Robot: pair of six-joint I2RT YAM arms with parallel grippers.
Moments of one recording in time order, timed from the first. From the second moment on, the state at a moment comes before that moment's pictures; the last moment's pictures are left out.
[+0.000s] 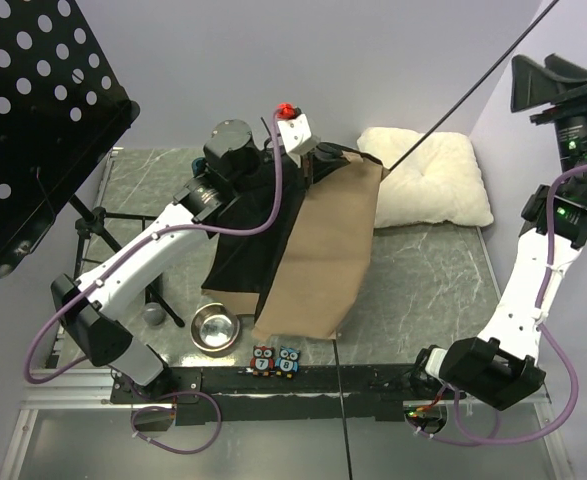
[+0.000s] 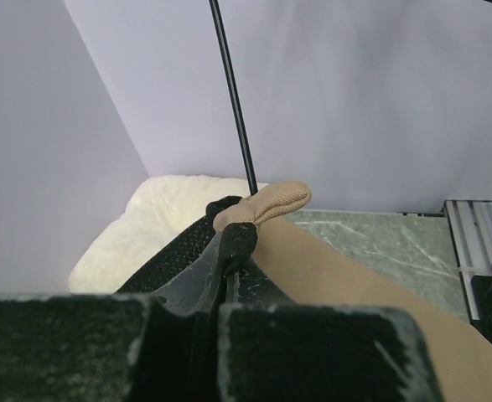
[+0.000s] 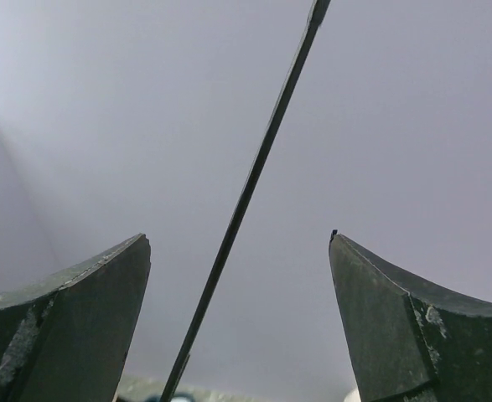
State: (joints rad) left arm -0.76 1.55 1.66 0.07 0.56 0.11; right arm -0.55 1.22 1.52 0.50 -0.66 0.86
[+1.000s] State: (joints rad) left arm -0.76 1.44 1.60 0.03 0.67 0.06; right arm -0.57 1.35 1.72 0.50 -0.57 1.03
